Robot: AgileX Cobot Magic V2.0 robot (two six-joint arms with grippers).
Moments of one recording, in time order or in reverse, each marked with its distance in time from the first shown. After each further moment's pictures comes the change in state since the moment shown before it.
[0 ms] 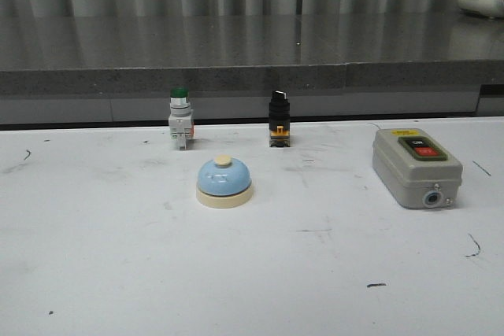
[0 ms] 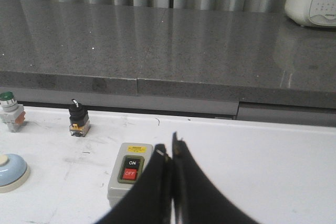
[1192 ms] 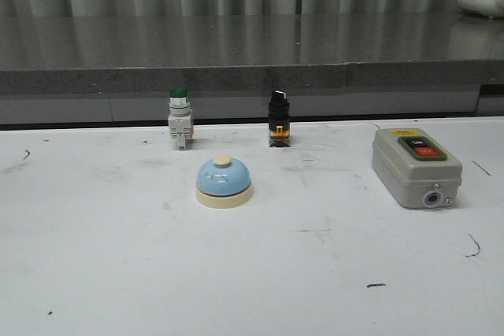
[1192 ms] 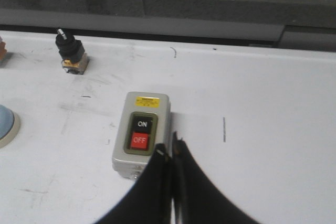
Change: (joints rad) left arm 0.000 -0.496 0.193 -0.018 -0.021 0.000; right arm 0.083 0.684 -0.203 0.026 -0.097 0.000
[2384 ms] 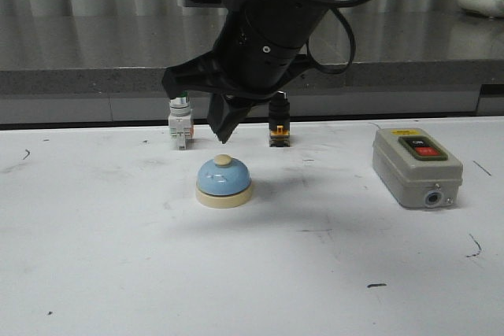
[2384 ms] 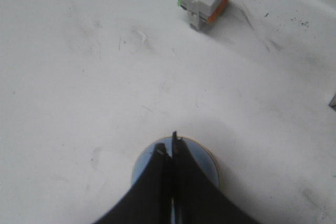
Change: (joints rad) left arm 0.000 0.000 0.000 0.000 0.000 0.000; right arm 0.487 0.991 -0.786 0.026 0.157 0.000
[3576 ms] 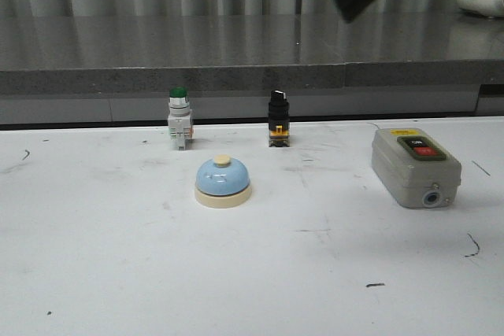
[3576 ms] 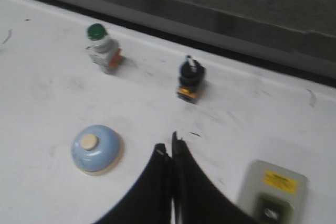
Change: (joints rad) left arm 0.000 0.000 0.000 0.000 0.000 0.000; right arm -0.230 -0.580 0.357 0.021 -0.037 0.002
